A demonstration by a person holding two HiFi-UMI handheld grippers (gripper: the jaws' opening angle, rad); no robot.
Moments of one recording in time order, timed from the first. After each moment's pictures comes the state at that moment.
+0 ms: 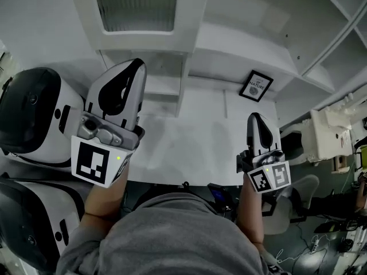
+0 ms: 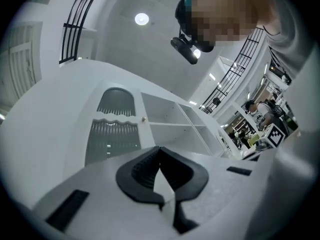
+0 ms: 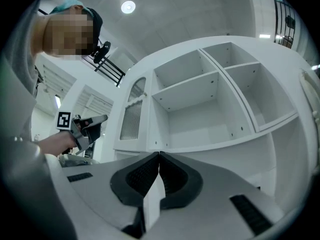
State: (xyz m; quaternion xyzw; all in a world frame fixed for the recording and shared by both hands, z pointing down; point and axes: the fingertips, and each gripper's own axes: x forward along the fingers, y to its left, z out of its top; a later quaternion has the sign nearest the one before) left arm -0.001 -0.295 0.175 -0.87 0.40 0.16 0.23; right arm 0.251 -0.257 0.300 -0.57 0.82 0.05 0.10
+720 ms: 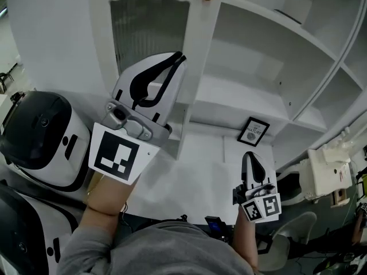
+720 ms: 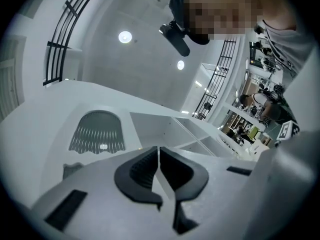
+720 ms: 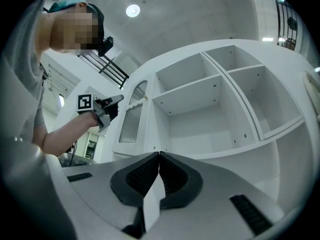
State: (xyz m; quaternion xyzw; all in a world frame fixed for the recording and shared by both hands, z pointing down) left arm 0.048 -0.310 0.053 -0.84 0.37 0.20 0.35; right arm 0.261 -0.272 0.284 -0.55 0.82 0.09 0.11
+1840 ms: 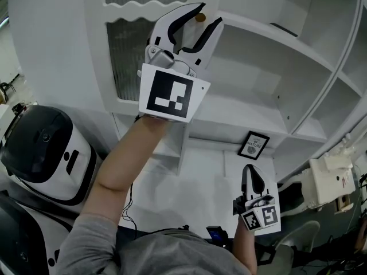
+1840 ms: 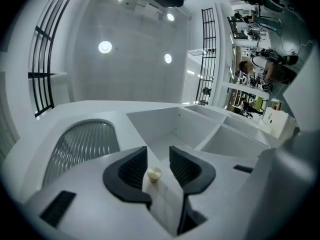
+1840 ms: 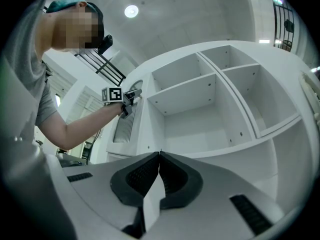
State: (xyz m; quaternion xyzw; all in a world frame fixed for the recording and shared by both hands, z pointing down) left arm 0.103 -0.395 -0.044 -0.76 0.42 0.16 0.48; right arm 0.274 -0.288 0.287 -0.57 0.81 0.08 0.12
